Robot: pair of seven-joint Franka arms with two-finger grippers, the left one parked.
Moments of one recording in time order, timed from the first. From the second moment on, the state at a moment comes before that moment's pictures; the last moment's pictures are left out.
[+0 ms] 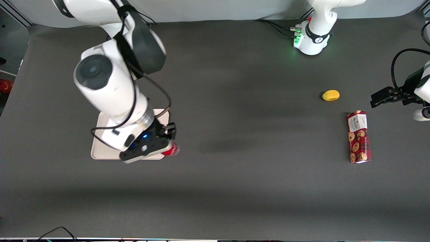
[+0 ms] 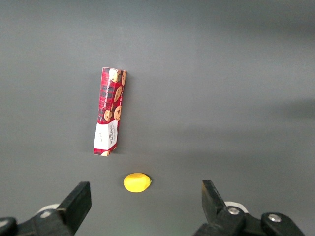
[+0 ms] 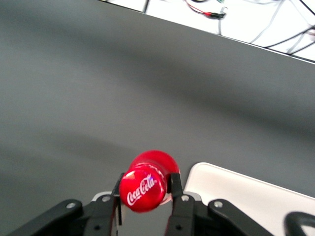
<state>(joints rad) 0.58 0.64 -0.26 -0.94 0.16 1.70 0.10</state>
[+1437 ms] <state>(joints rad) 0.22 0.19 -0.27 -2.12 0.10 2.41 -0.46</state>
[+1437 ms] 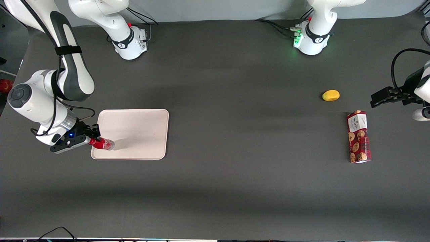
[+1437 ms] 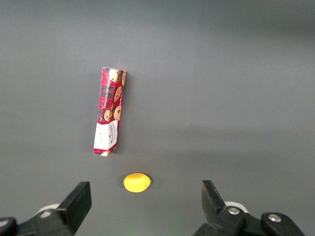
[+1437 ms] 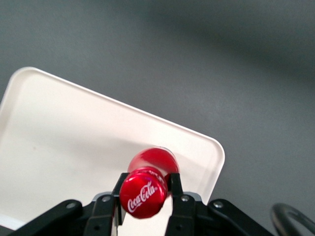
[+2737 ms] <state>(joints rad) 0.16 0.18 -0.28 -2.20 0.10 2.46 -0.57</state>
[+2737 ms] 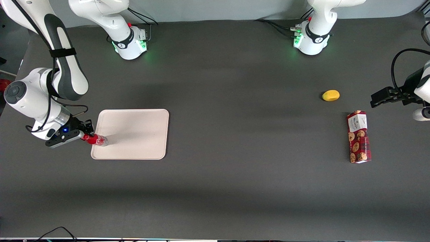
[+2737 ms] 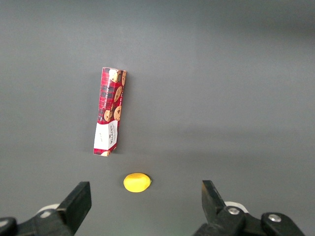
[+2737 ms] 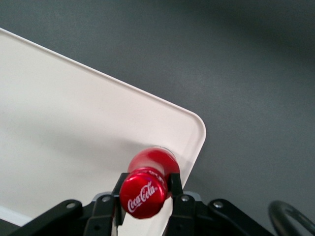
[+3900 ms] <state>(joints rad) 0.17 0.15 -0.22 -1.71 0.07 1.85 -0.37</state>
